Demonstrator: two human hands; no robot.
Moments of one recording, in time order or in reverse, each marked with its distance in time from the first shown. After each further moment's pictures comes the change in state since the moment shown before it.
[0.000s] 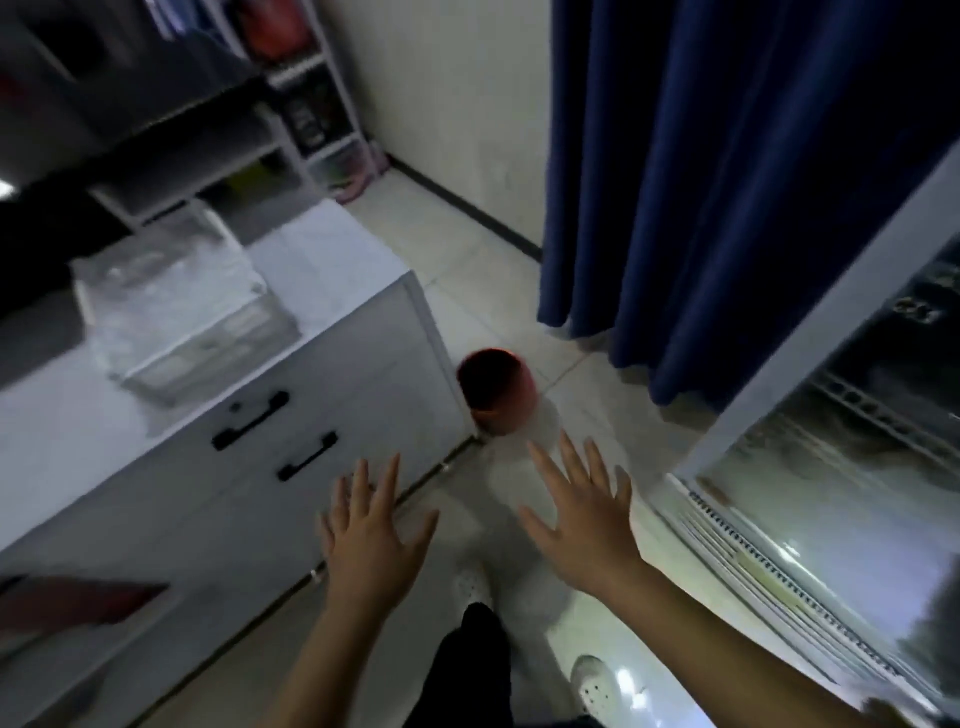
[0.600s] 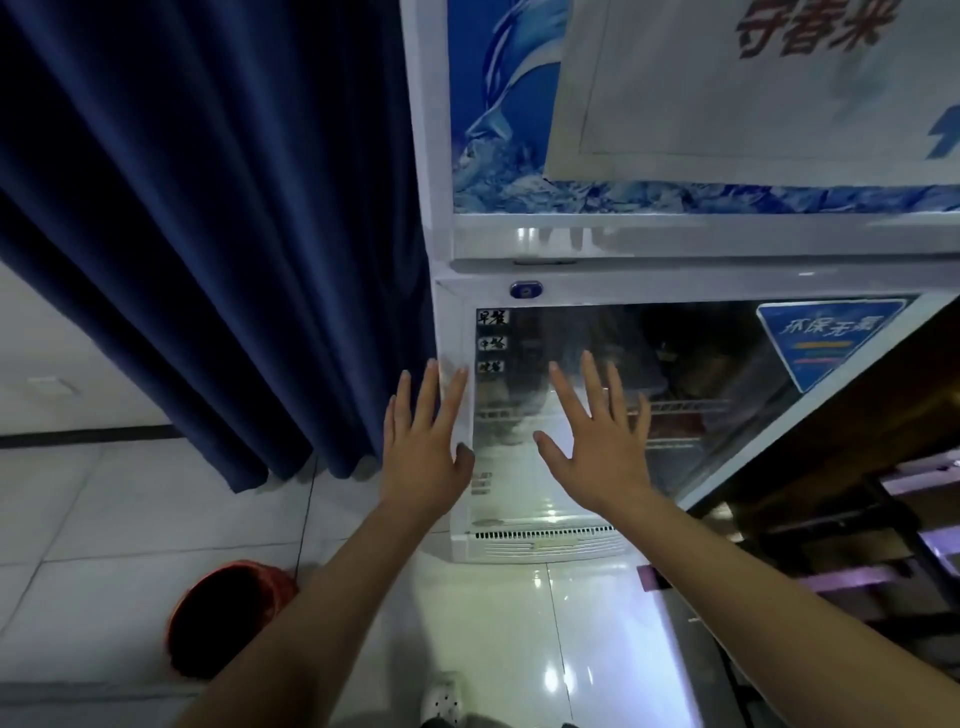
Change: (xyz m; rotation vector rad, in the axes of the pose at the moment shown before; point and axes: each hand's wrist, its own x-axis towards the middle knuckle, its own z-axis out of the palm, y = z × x) left_hand 0.117 0.388 0.079 -0.099 -0.110 1.359; right_hand -0.036 0.195 -0.160 -0.207 0.643 0.906
